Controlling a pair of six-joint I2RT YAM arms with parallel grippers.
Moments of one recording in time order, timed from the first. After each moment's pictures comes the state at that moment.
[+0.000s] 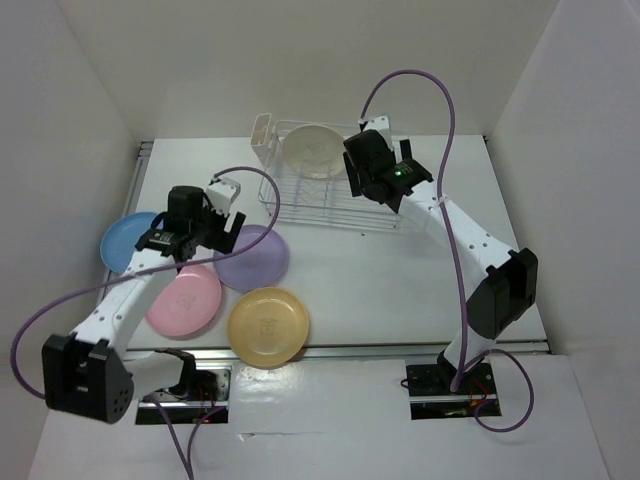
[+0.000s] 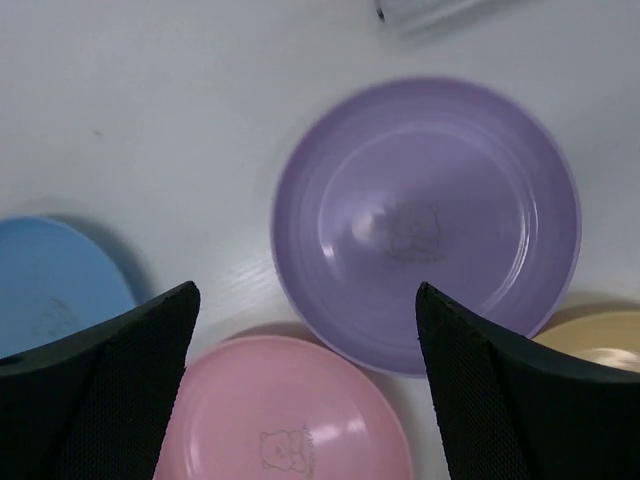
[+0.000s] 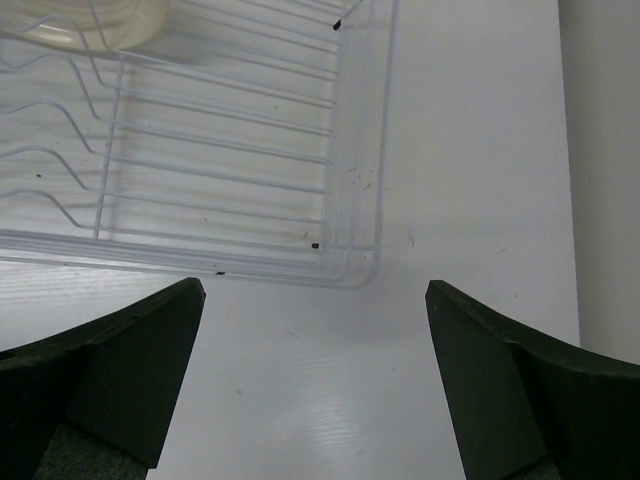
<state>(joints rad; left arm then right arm) -0.19 1.12 0.92 -0.43 0.02 0.26 0.59 1.65 1.64 -0.76 0.68 0.20</state>
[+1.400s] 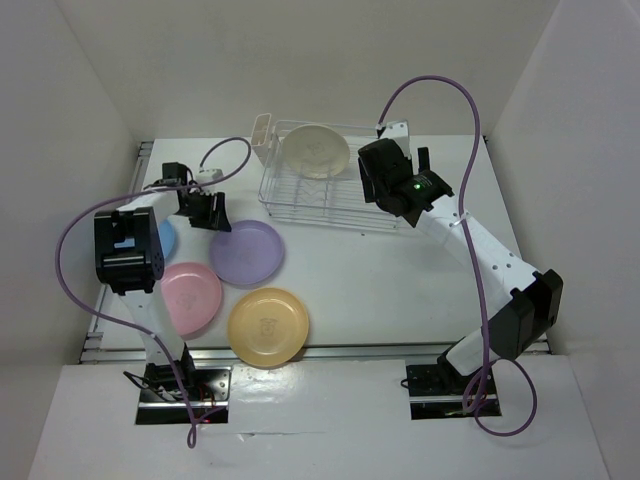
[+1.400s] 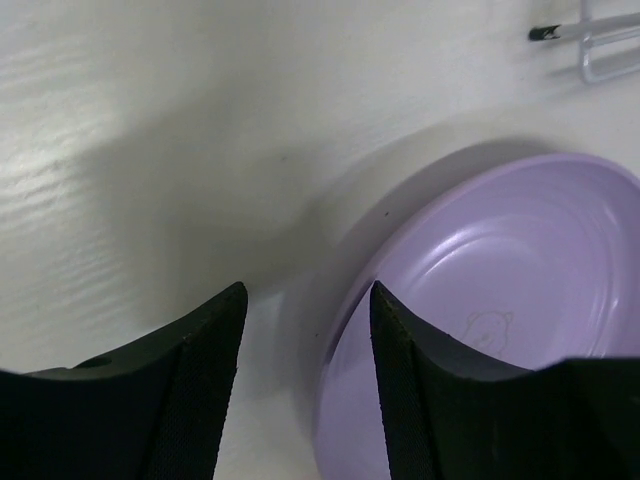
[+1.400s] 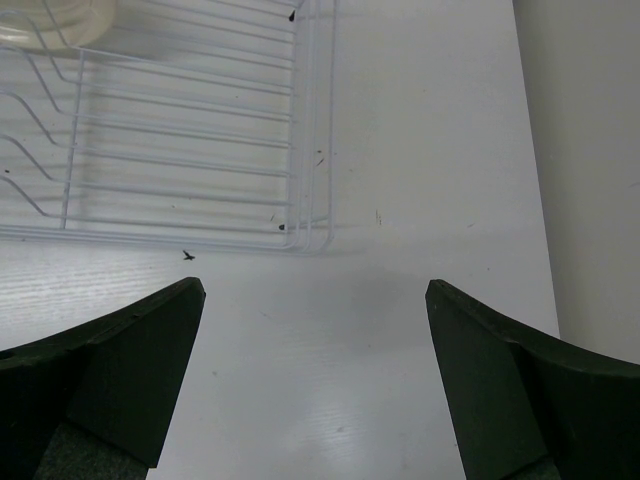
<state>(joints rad) 0.14 1.99 1.33 -0.48 0.49 0.23 0.59 1.51 1.53 -0.77 0.73 0.23</state>
